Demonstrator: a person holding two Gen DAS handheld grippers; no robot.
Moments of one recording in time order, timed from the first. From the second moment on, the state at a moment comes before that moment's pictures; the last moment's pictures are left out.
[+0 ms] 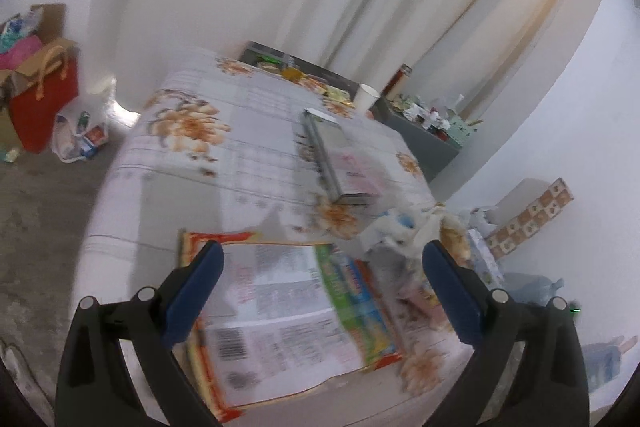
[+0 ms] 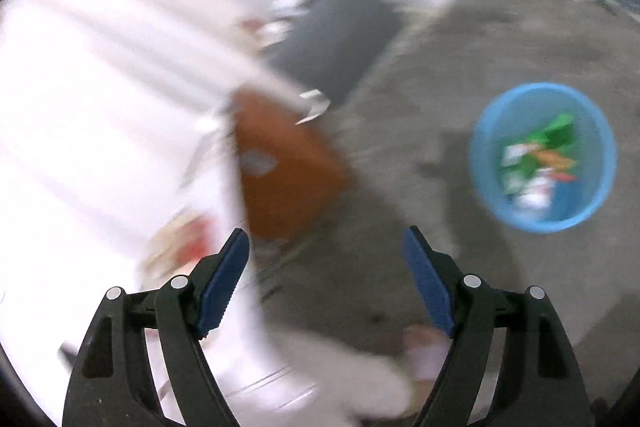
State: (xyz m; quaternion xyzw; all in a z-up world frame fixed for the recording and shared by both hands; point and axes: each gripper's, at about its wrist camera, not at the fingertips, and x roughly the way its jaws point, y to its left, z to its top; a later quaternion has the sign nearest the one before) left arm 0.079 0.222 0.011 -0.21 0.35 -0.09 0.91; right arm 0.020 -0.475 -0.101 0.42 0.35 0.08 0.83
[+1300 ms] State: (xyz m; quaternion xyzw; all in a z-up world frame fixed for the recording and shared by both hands) left arm 0.072 0.218 -0.101 -0.04 0.51 -0.09 0.85; right arm 0.063 -0.085 -0.140 0.37 0.54 0.30 0.69
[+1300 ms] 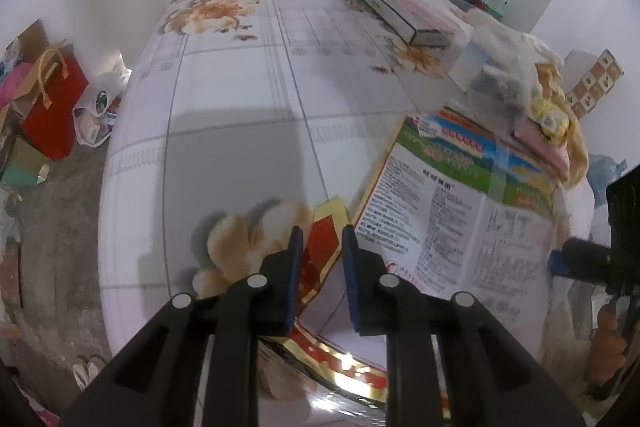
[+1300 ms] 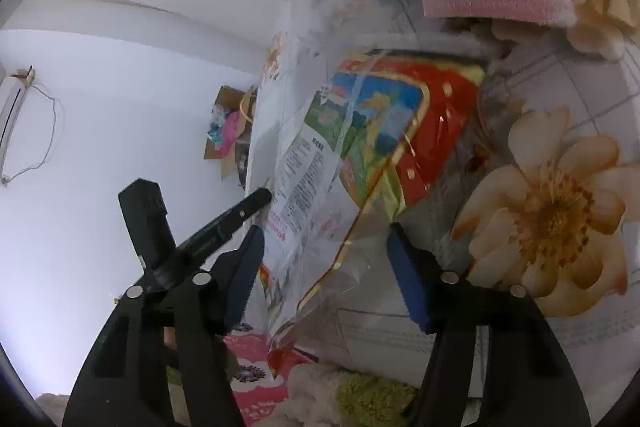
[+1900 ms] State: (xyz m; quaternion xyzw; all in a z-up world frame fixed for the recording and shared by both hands) left arm 0.022 0.183 -0.094 -0.10 0.53 -0.16 0.82; right arm 0.081 -0.072 -0.154 0.34 0.56 0.29 0.69
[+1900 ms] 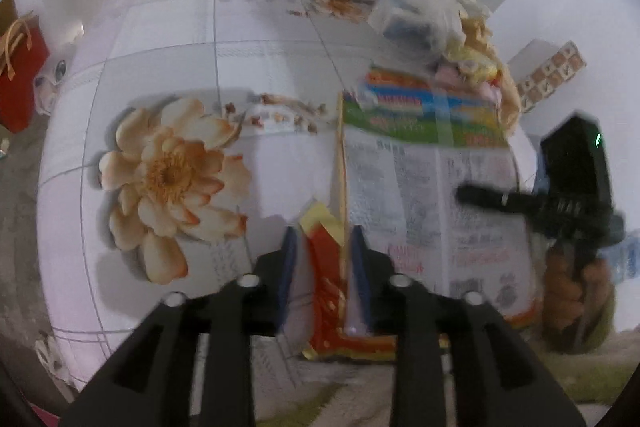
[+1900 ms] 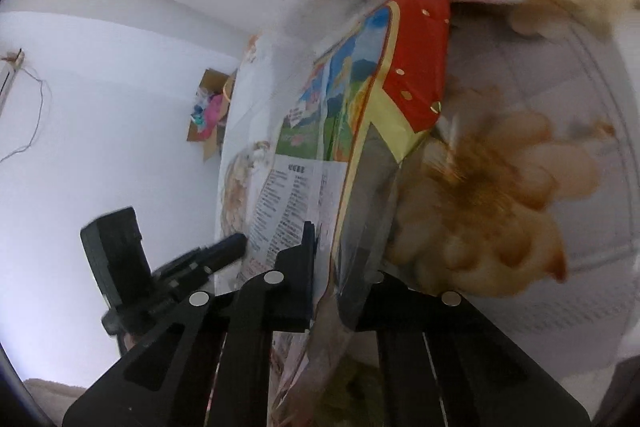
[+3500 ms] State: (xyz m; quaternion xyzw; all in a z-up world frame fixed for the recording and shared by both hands) left arm 0.161 0.054 -0.069 0.13 0.40 -0.22 0.88; right arm 0.040 -0.167 -0.162 0.38 0.55 0.32 0.67
